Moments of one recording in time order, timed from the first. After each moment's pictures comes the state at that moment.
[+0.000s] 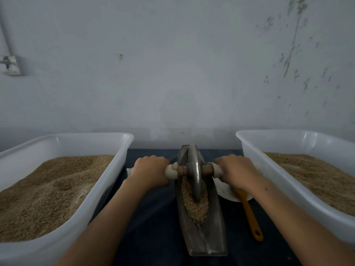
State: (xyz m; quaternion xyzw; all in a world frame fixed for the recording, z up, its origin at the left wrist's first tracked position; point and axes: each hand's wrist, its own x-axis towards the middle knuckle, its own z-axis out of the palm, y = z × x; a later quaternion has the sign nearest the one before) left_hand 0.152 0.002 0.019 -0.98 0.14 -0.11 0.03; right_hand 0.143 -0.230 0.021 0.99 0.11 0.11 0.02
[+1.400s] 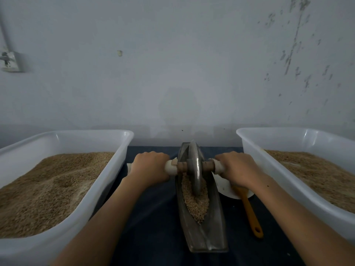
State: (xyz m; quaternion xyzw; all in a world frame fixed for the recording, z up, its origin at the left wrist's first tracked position) left_hand 0.153 0.004 0.017 -0.98 0.15 -0.15 0.02; right_hand 0.149 -0.236 0.016 0.98 0.13 0.15 0.02
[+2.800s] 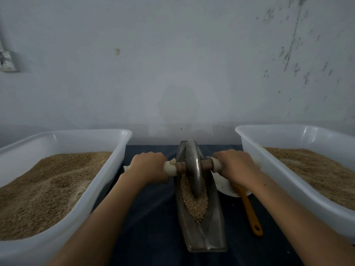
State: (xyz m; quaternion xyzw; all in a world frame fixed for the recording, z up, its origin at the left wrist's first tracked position) left_hand 0.153 0.000 0.022 -0.99 0.11 -0.07 0.02; right_hand 0.147 -0.232 0.016 0.98 0.12 0.15 0.00
